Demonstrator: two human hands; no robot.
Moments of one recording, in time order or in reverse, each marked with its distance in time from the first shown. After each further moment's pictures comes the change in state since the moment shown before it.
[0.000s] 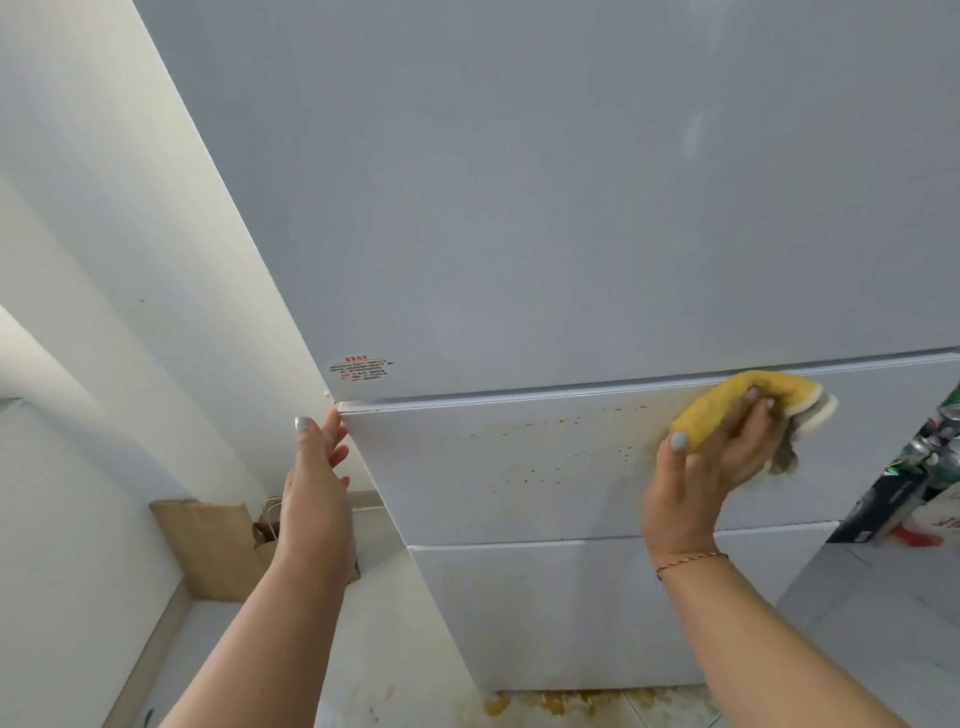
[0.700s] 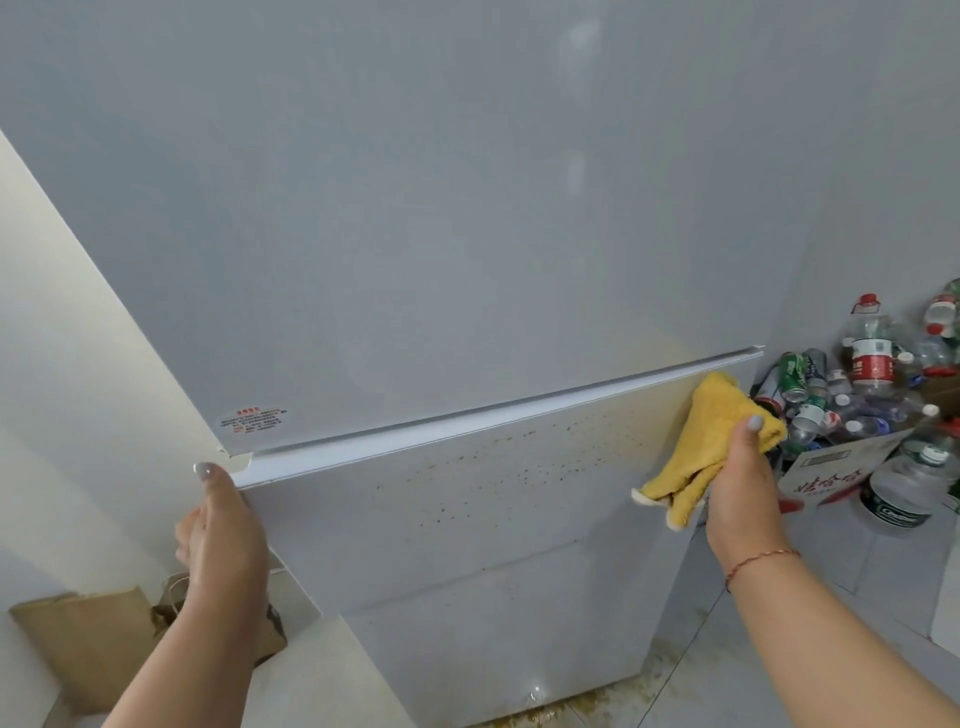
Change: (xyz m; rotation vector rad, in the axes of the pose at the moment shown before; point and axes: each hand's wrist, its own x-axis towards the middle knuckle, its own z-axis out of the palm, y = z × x) left_hand 0.001 0.005 0.014 0.147 0.172 -0.184; right_hand 0.067 0.028 -0.133 0.329 -0.026 0.723
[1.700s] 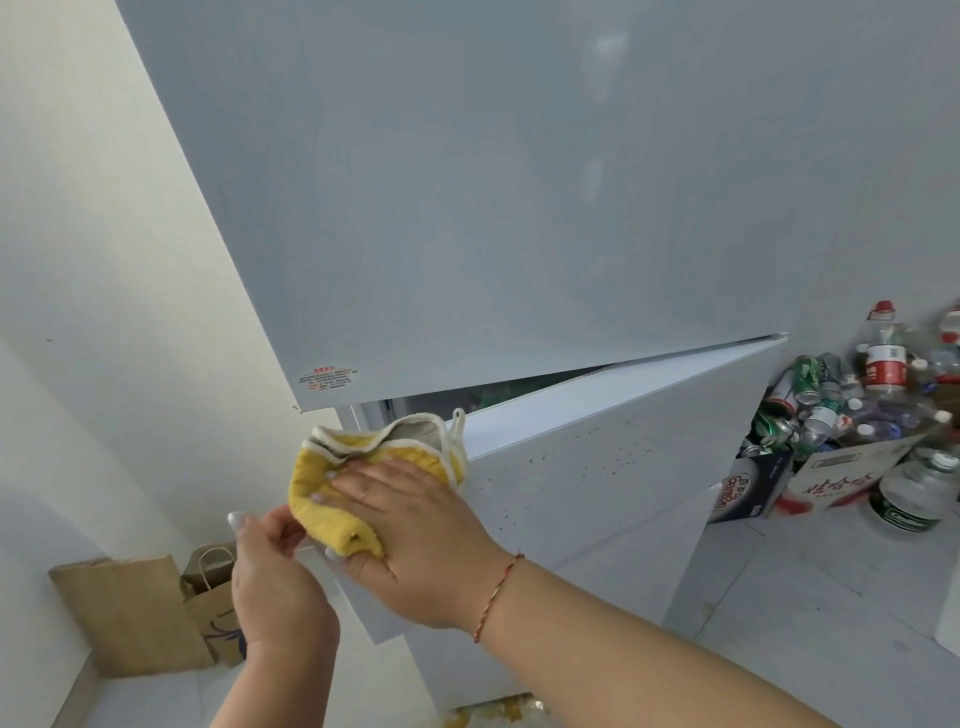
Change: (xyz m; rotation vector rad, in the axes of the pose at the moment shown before) left_hand -0.047 -0.041 -0.050 -0.472 -0.058 0.120; right_hand -0.226 0.011 0.163 -0.696 -1.025 -1.263
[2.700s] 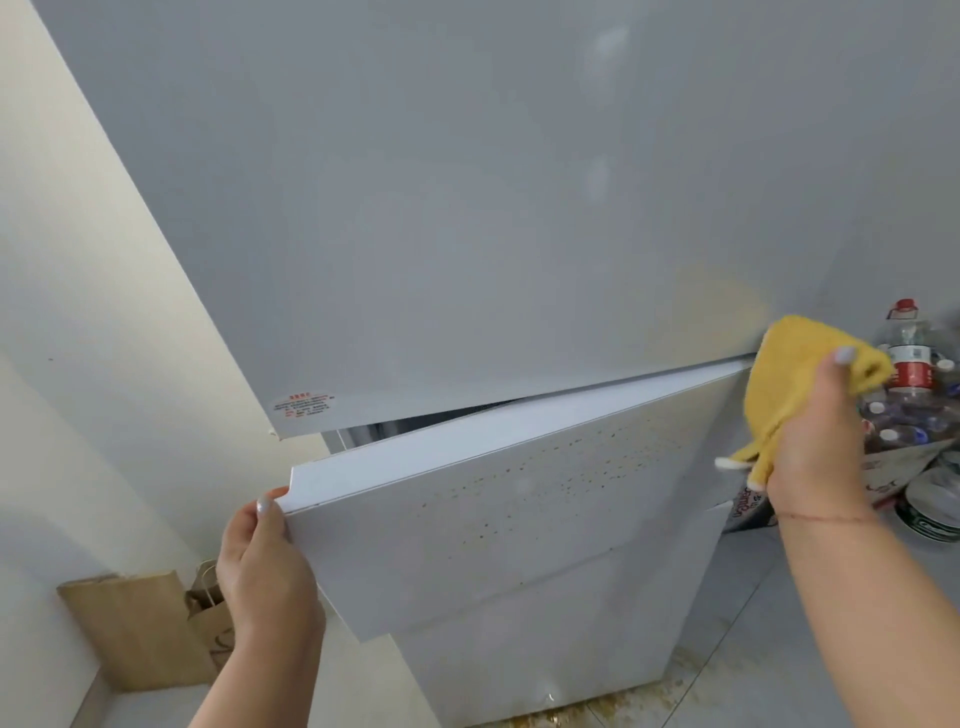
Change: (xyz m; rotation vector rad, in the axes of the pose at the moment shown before) left_hand 0.009 0.010 0.036 0.196 0.021 0.047; right_hand -0.108 0.150 -0.185 0.587 1.096 1.211
